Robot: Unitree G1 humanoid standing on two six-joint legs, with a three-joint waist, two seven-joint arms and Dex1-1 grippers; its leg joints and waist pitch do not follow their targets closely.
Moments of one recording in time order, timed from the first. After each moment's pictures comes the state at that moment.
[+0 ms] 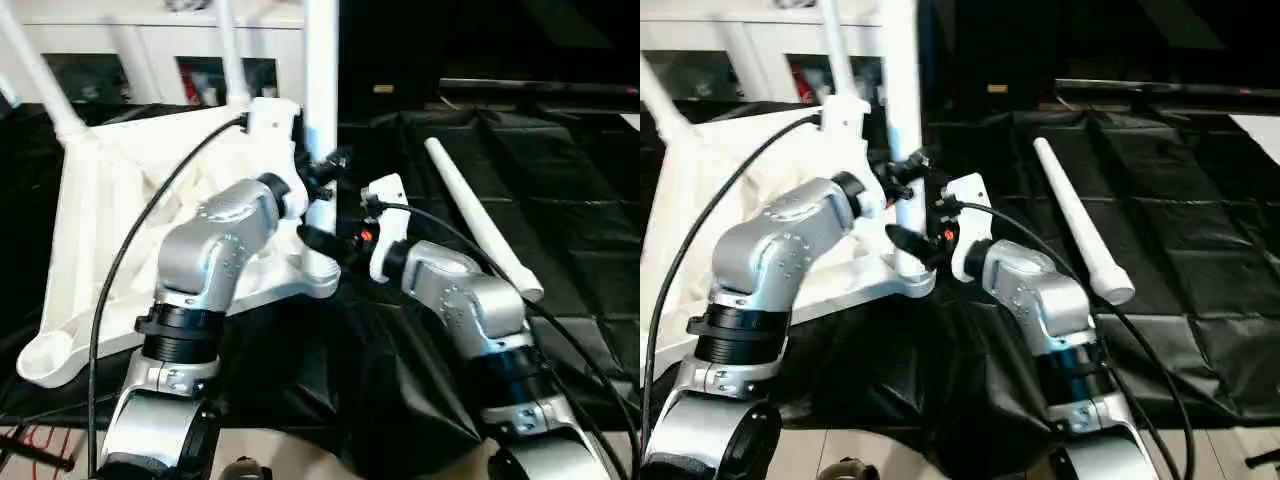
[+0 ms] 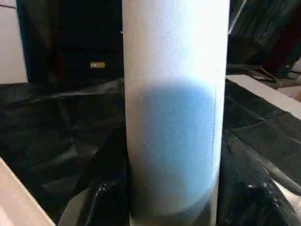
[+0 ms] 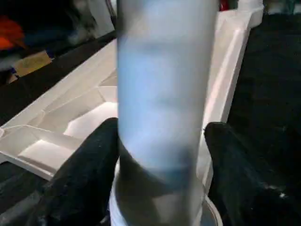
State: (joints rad) left arm -0.72 0.09 0.00 0.07 -0.35 0.69 -0.23; right arm -0.56 -0.06 0.11 0.21 0.33 0.61 0.52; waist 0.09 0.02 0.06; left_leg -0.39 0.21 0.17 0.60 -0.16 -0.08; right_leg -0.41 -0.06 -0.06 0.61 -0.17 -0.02
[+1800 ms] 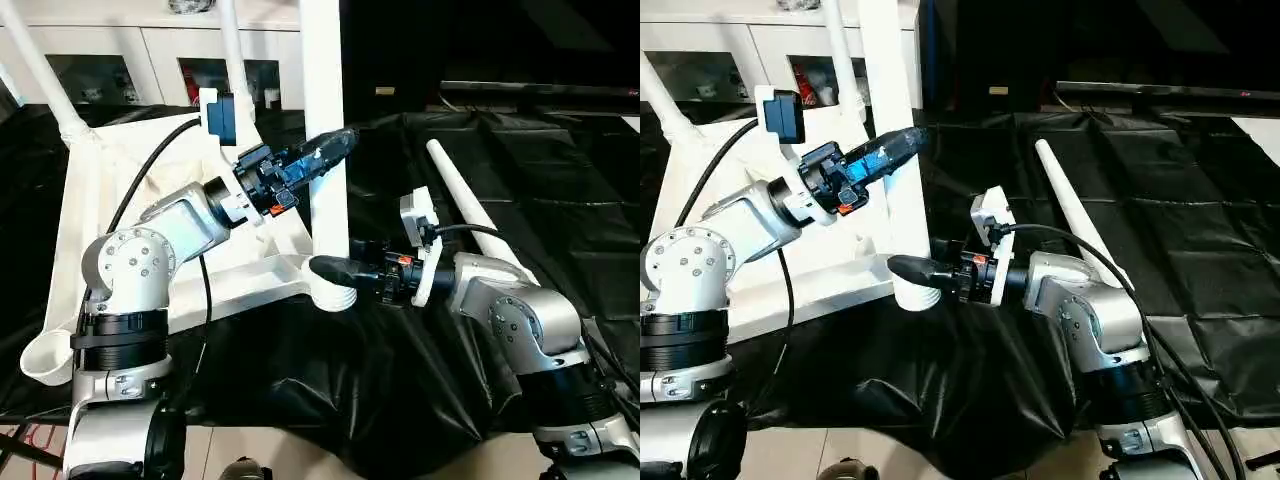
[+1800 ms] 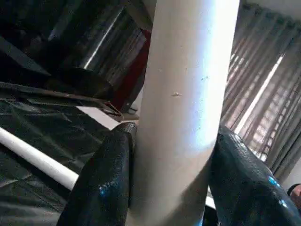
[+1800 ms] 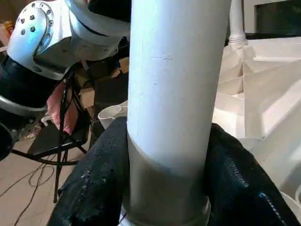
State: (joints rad) left arm -0.67 0.19 0.21 0.03 -0.85 0.87 -0.71; right arm -0.46 -0.28 0.12 0.05 0.52 0.61 1.00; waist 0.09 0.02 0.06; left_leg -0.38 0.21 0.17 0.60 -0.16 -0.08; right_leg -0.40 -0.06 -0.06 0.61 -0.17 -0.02
